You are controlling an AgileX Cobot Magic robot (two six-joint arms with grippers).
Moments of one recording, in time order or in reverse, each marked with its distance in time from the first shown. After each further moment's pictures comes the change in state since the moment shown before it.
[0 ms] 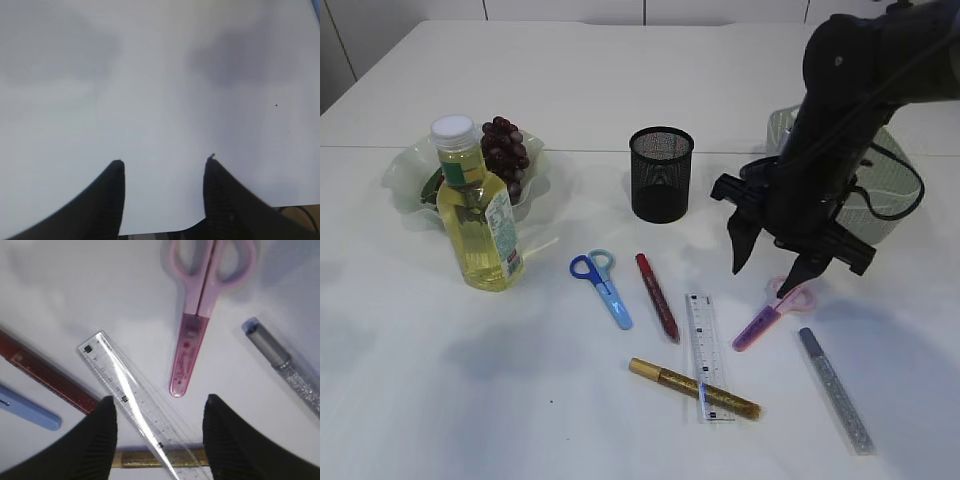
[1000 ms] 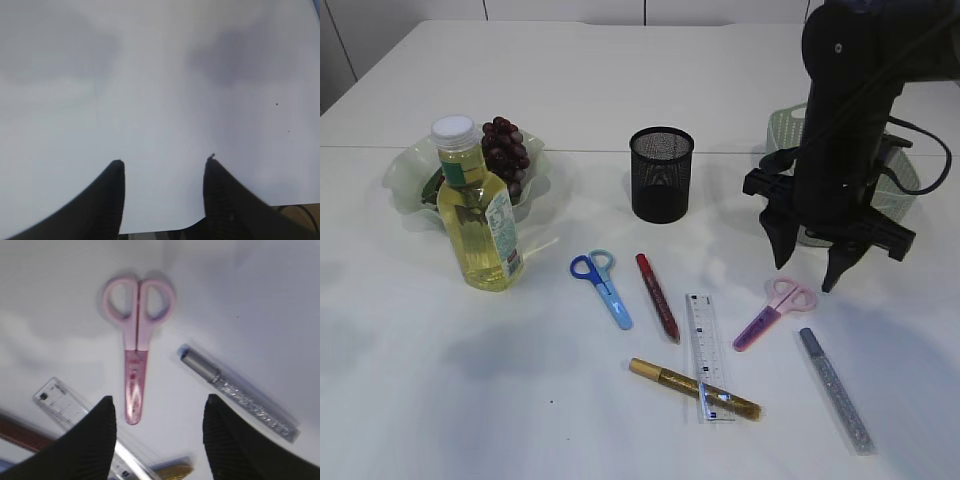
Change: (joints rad) left arm 0.000 0.000 0.000 0.000 0.003 0.000; right arm 0.000 0.000 -0.061 -0.199 0.147 0.226
